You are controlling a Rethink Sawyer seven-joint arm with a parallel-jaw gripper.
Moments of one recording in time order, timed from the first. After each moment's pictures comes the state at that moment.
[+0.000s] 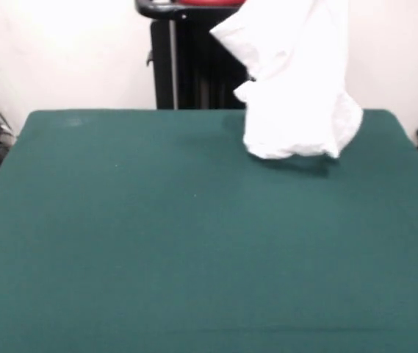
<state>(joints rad) -0.04 -1.35 0.07 2.11 0.05 1.00 2.85</state>
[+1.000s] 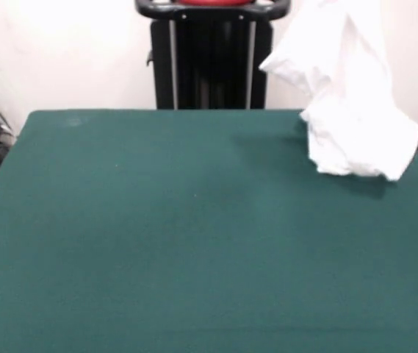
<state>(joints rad) -0.22 -1.13 0.19 2.07 0.23 1.06 2.85</state>
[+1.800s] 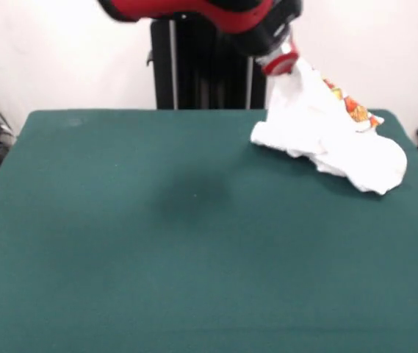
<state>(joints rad) -0.51 -0.62 0.34 1.91 0.04 1.06 2.85</state>
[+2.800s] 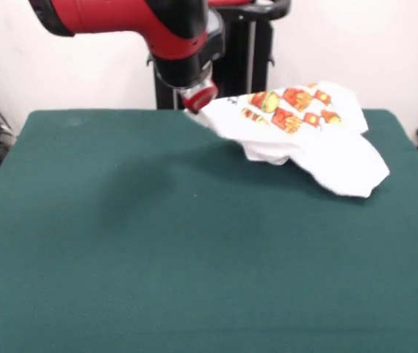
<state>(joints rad) -0.60 -0.59 0.34 1.77 -0.48 1.00 2.85</state>
